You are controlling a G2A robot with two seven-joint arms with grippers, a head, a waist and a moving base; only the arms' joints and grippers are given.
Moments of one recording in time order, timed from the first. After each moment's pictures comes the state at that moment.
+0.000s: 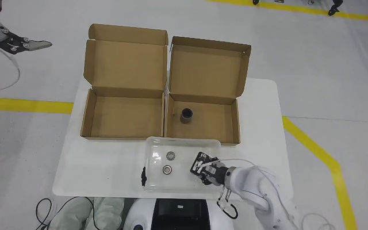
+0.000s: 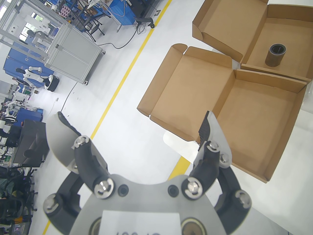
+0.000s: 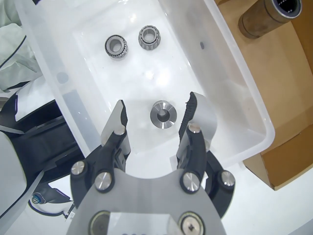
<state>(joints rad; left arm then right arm) 0.47 -0.15 -1.01 -1.52 0.83 -0.88 -0.12 -1.56 -1.20 1.10 -2.01 -1.28 -0.57 0.88</state>
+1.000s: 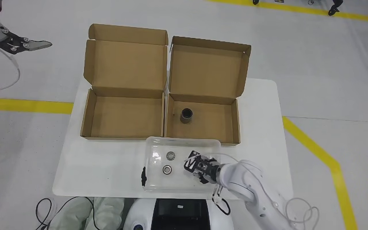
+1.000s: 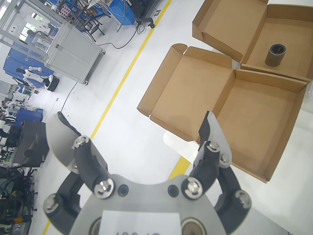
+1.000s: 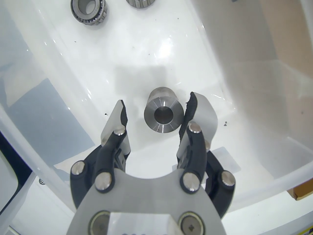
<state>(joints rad) 0.47 -0.15 -1.01 -1.52 0.83 -0.88 -0.12 -1.42 -1.21 0.95 -1.87 -1.27 -0.45 1.03</state>
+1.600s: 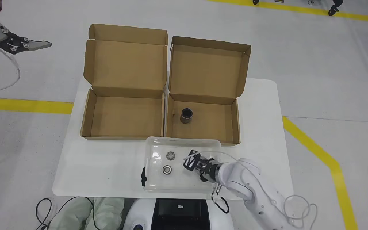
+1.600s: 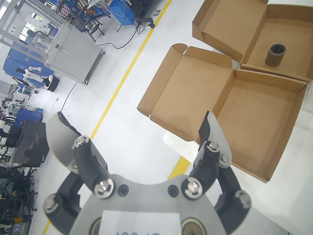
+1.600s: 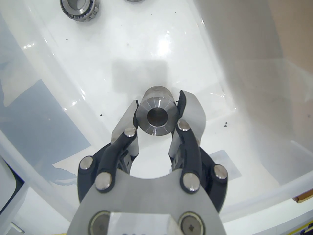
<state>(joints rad) 0.47 -0.15 -1.01 -1.52 0.83 -0.88 -0.12 -1.40 -1.20 0.93 -1.86 -1.26 -0.43 1.03</state>
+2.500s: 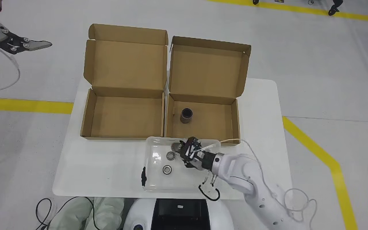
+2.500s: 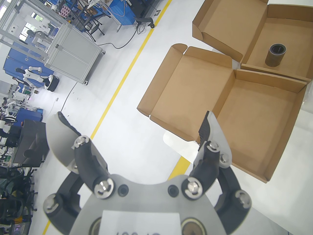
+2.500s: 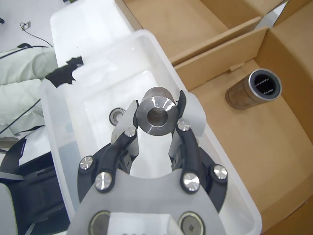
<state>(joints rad) 0.47 -0.15 -1.01 -1.52 0.83 -0.88 -0.12 -1.35 -1.21 0.94 -1.80 -1.19 -0.53 0.40</state>
